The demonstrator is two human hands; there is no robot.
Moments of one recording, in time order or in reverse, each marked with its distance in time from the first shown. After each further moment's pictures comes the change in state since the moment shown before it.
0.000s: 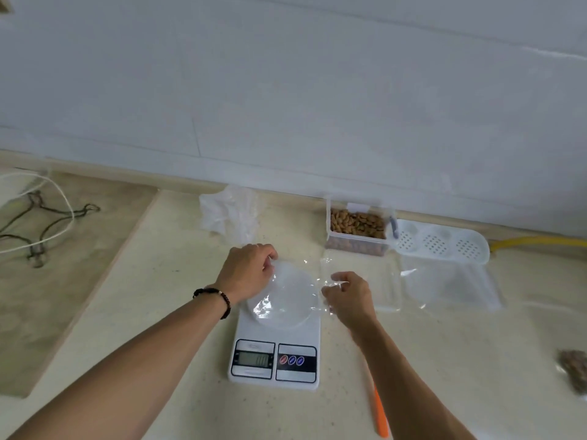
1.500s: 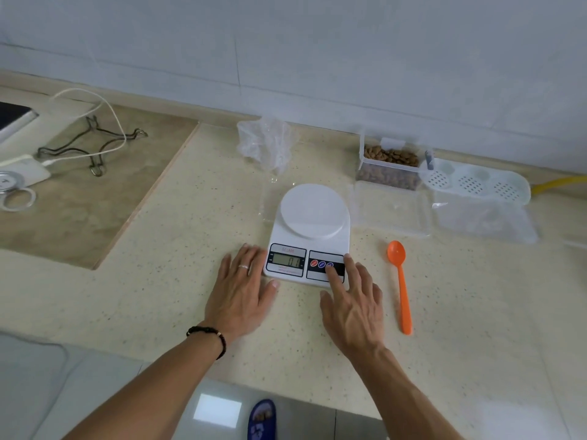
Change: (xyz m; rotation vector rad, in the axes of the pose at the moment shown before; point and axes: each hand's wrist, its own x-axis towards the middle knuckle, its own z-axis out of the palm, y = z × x) left_hand -0.204 -0.039 0.099 0.168 0.125 -0.079; right_hand -0.126 0.128 0.044 -1.003 0.142 -0.601
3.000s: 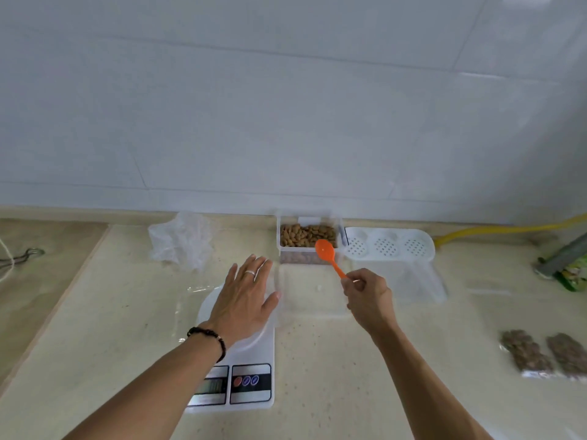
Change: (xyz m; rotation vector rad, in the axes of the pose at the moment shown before) left_hand 0.198 0.120 -0.053 0.031 -0.103 0.275; right_hand 0.145 0.133 -0.132 0.851 0.135 0.560
